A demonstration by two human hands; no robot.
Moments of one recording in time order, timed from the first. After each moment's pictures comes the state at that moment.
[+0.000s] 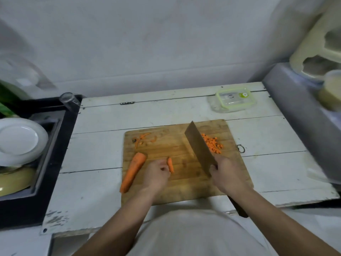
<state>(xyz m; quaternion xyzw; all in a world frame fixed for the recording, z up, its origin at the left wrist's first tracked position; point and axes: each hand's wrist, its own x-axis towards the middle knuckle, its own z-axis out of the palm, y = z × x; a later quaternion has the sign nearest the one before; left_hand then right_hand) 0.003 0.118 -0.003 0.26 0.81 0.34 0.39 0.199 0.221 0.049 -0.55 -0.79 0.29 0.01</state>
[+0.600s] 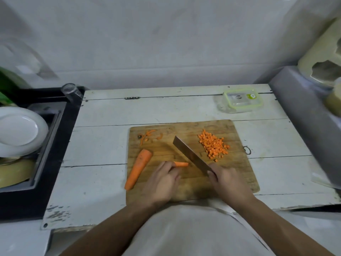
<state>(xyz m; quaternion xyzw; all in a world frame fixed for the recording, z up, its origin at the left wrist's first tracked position) -0.008 0.087 -0.023 0.64 0.73 0.18 0.15 0.193 0.196 0.038 -0.46 -0.87 0.19 -0.01</state>
